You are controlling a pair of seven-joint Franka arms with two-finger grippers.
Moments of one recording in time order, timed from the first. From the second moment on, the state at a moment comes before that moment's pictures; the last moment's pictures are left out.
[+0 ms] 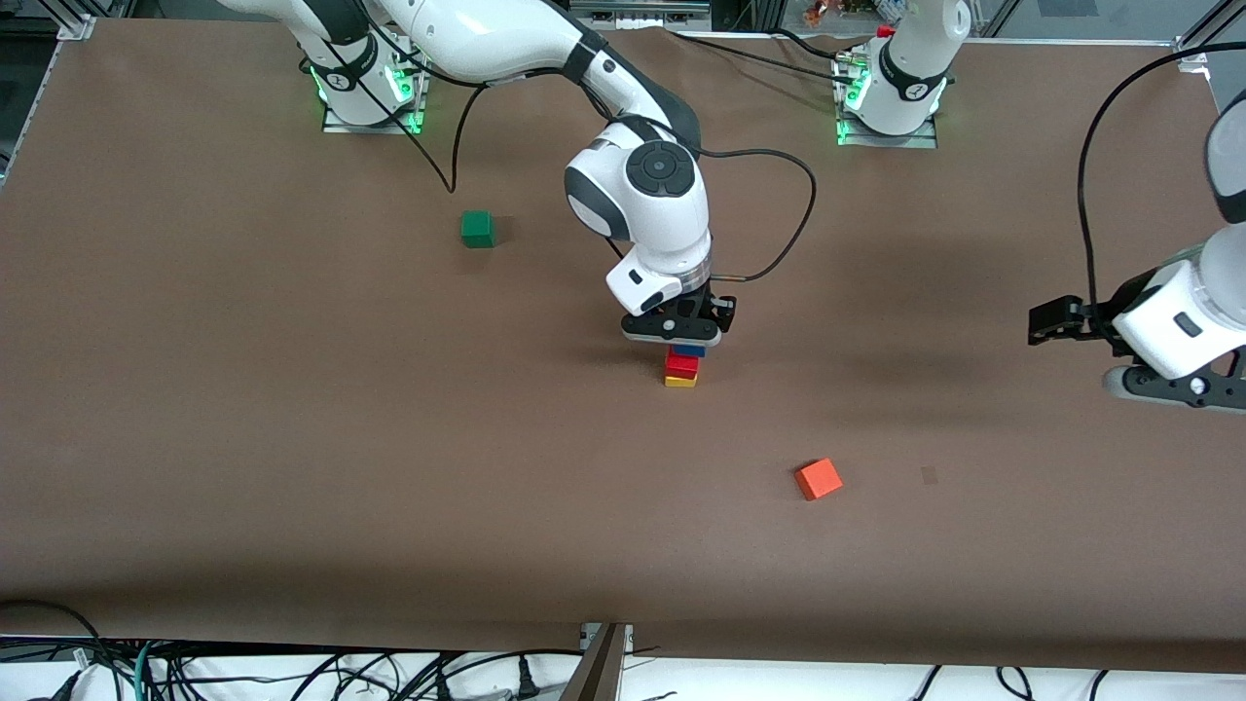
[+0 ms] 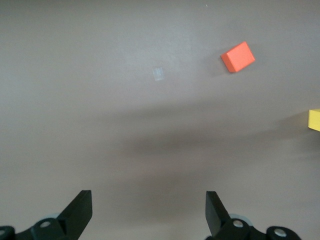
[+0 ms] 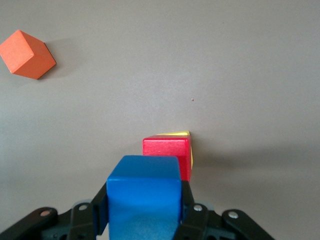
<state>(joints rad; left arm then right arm) 0.19 0.35 -0.25 -1.29 0.08 1.51 0.07 0.86 0.90 -0.01 -1.04 -0.03 2.19 1.03</state>
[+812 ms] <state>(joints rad) 0.22 0.21 -0.16 -1.46 0.01 1.47 0.09 0.86 0.92 -0.01 -1.04 -0.10 2.22 0.98</state>
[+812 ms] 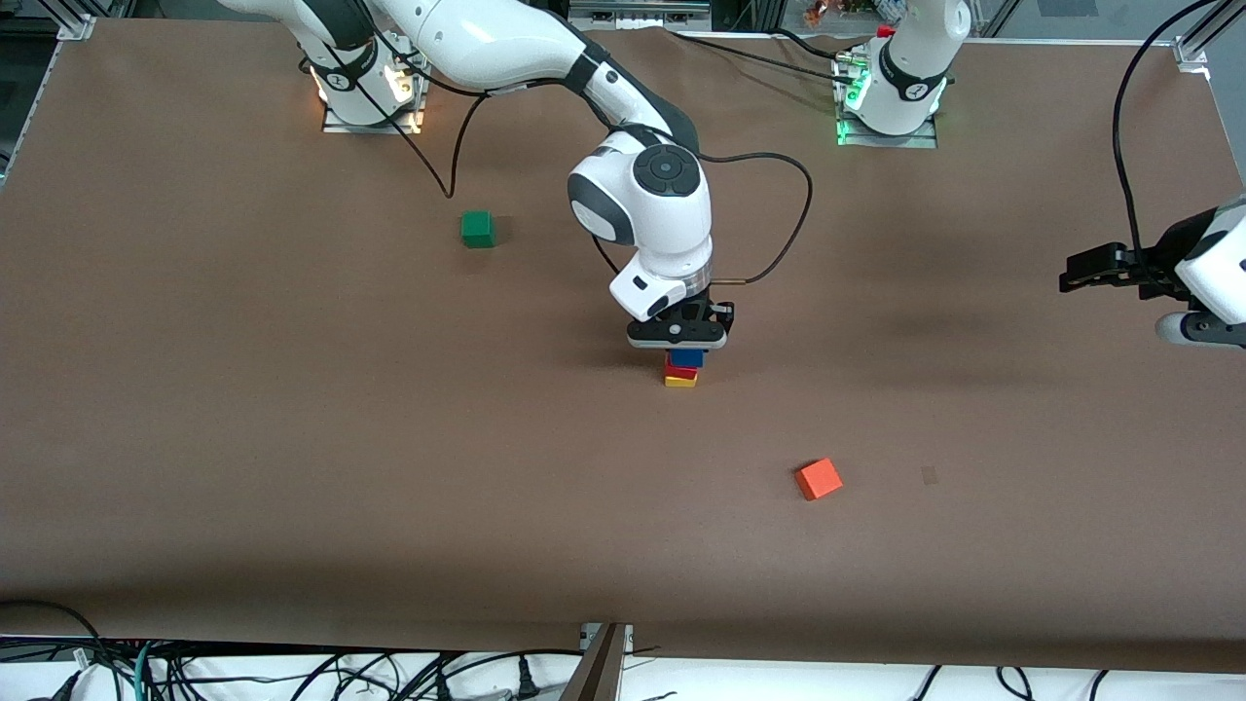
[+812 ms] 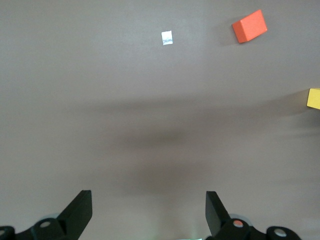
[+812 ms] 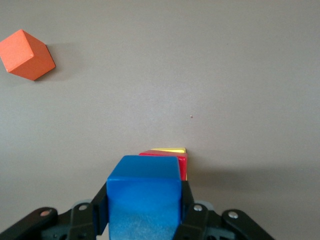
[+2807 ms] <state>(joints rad) 0.22 0.21 -0.18 -1.46 0.01 1.48 0.05 0.79 0.84 -0.03 -1.00 -0.08 1.98 0.98</state>
